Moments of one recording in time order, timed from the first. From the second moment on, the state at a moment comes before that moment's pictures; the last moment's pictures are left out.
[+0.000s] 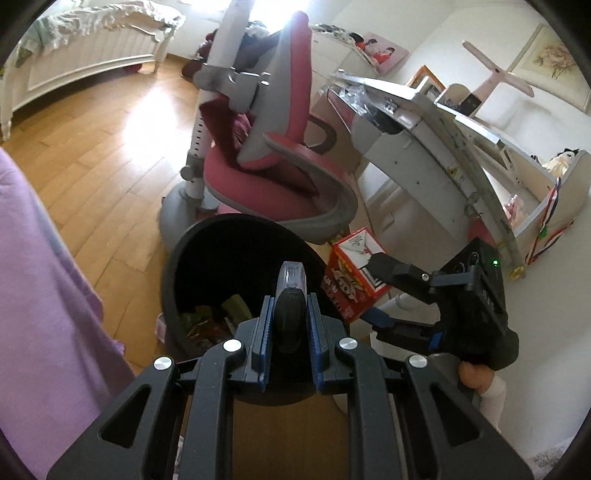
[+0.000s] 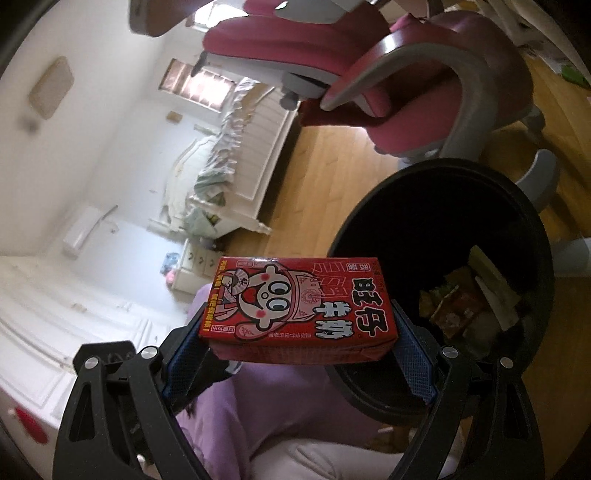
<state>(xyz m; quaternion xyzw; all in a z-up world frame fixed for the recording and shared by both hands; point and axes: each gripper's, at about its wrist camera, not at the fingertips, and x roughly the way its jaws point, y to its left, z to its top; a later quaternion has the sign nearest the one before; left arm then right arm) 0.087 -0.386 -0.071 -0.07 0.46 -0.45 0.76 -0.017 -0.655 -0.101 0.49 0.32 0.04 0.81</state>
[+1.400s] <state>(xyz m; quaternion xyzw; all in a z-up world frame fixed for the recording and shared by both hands) 0.092 -0.045 -0.016 -0.07 0.36 -0.16 0.92 0.093 -0.413 -0.027 0.27 0.40 0.17 0.86</state>
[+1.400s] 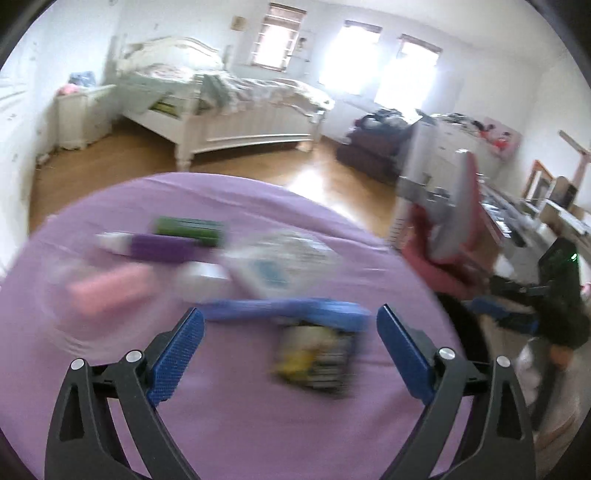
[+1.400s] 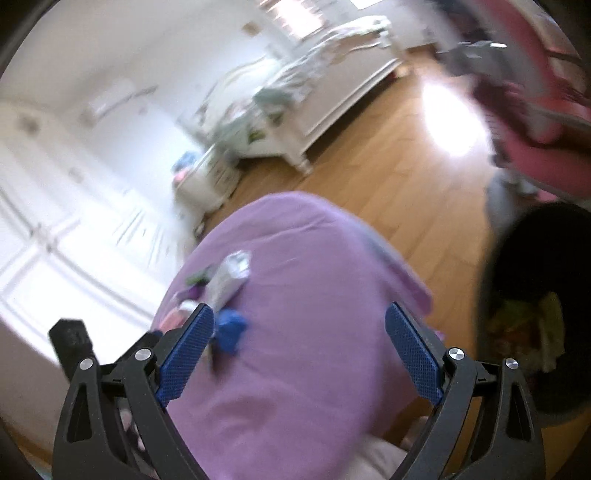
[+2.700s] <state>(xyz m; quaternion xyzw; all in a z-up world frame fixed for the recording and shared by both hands) 0.055 -0.036 0.012 0.01 0.35 -0.17 0.92 0.120 -0.336 0.018 0.22 0.33 0.23 0.89</state>
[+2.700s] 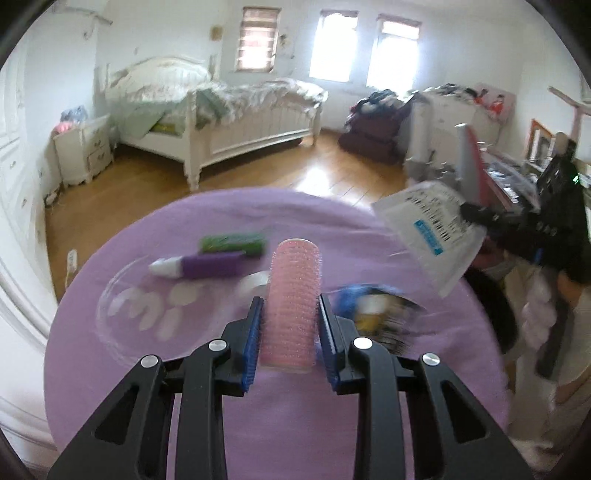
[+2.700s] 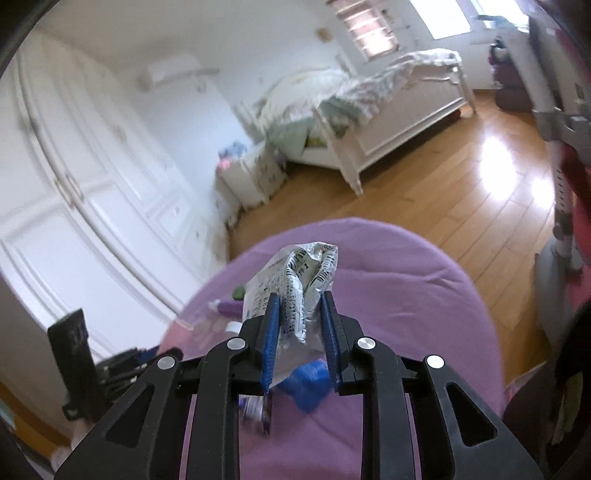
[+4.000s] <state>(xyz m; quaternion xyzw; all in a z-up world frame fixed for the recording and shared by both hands) 0.018 -0.404 -0.002 0.14 0.33 -0.41 0.84 -0.075 -0.681 -0.042 0.36 0.25 -0.03 0.90</state>
